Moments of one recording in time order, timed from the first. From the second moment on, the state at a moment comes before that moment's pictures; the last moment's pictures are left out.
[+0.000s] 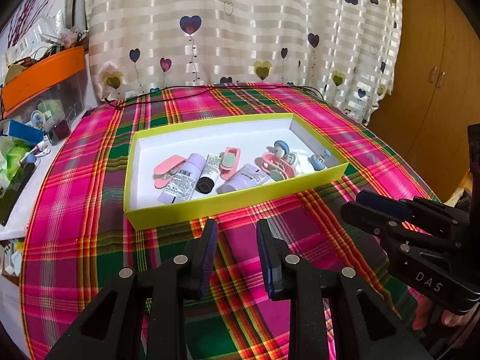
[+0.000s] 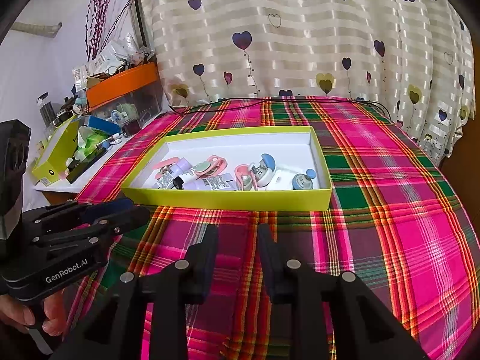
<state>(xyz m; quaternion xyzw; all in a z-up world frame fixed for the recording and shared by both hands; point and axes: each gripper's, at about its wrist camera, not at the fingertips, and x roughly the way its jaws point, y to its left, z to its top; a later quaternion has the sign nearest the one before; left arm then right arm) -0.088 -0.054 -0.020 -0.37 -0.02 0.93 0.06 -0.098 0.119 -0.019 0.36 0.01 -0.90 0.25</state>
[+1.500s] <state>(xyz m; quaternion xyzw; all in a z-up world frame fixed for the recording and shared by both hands) -0.079 -0.076 -0.041 -0.40 -0.03 0.92 0.05 -0.098 0.124 -0.032 0.38 0.01 -0.89 0.24</state>
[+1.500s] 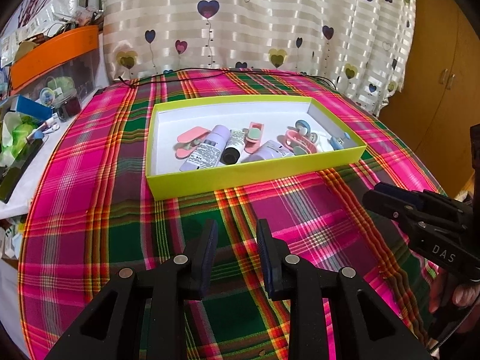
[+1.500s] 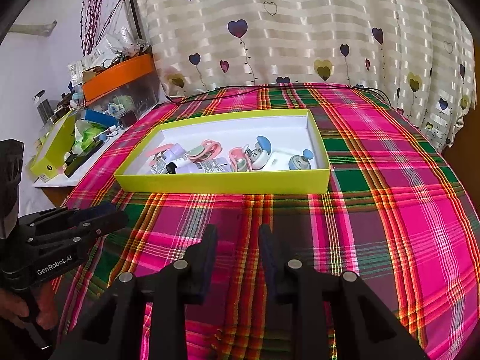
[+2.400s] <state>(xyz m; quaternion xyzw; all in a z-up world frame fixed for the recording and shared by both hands) -0.074 -0.083 -0.024 -0.38 -0.02 0.93 0.02 -0.093 0.115 -0.023 0.37 0.02 -0.89 0.26</state>
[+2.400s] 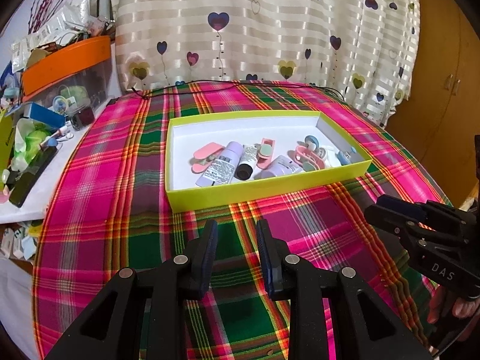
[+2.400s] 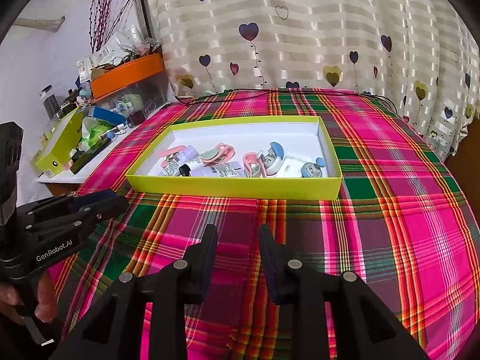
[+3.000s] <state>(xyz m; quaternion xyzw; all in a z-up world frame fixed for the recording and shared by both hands) -0.075 -0.078 -0.026 -0.38 -0.01 0.92 0.00 -0.094 0.116 -0.028 0.38 0.02 -0.89 0.26</state>
